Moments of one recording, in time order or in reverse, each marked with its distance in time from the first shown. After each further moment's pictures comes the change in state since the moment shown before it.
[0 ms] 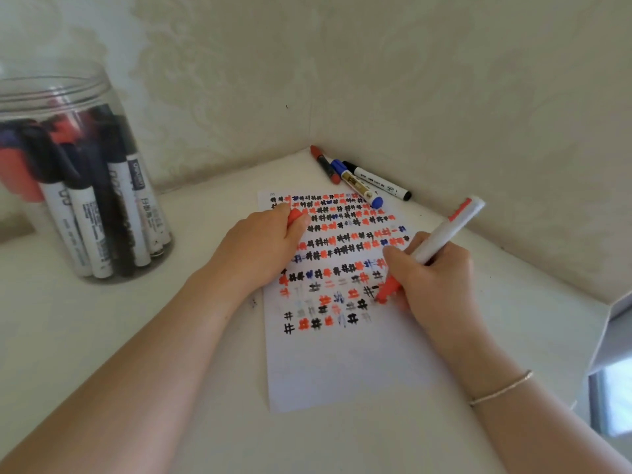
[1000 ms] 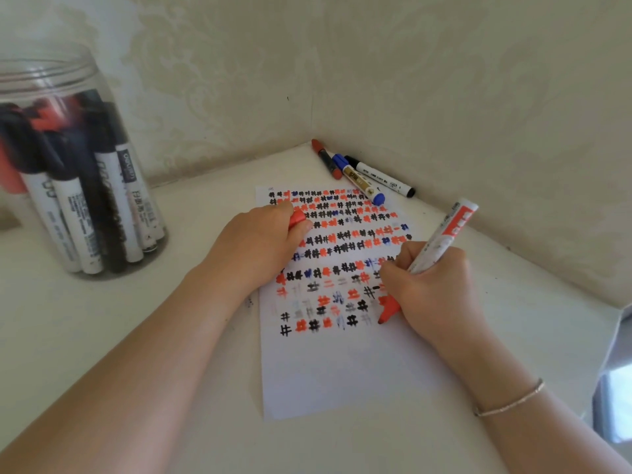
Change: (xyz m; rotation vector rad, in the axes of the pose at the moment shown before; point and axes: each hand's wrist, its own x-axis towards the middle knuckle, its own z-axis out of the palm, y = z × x) left_hand 0.004 -0.001 0.004 0.114 0.010 0.015; right_hand -0.002 -0.001 -0.001 -0.118 -0.101 -0.001
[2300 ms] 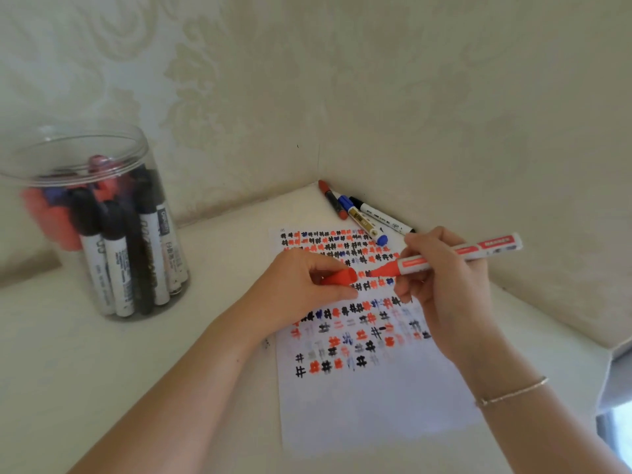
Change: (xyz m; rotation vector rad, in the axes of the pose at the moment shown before) left_hand -0.013 0.023 -0.024 -0.702 -0.217 0.025; right_hand 0.024 -0.045 -0.009 0.649 0.018 -0.001
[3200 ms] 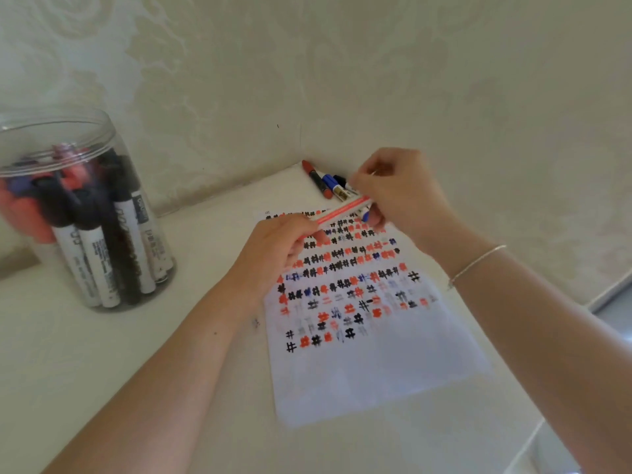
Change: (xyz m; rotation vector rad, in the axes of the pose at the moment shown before) left_hand 0.010 0.002 -0.004 -0.464 0.119 -0.100; right_hand 0.047 -0.028 0.029 -0.772 -0.155 -0.051
